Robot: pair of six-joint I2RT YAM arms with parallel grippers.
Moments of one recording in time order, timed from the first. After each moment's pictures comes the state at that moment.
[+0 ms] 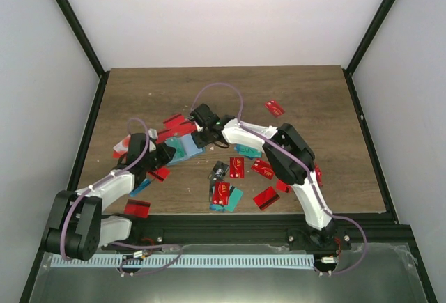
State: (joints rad) left arm -0.21 1.21 0.39 0.15 0.32 -0.81; right arm 0.84 2.19 1.65 -0.42 0.03 0.22
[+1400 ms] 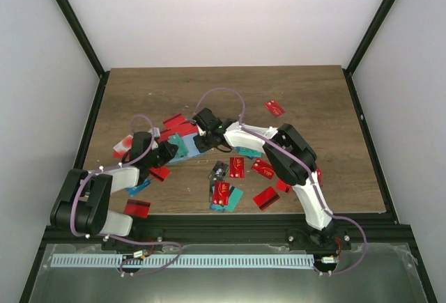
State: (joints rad) left arm -0.19 1.40 0.39 0.36 0.36 -0.81; right arm 0.84 2.18 1.57 -0.38 -0.02 0.26
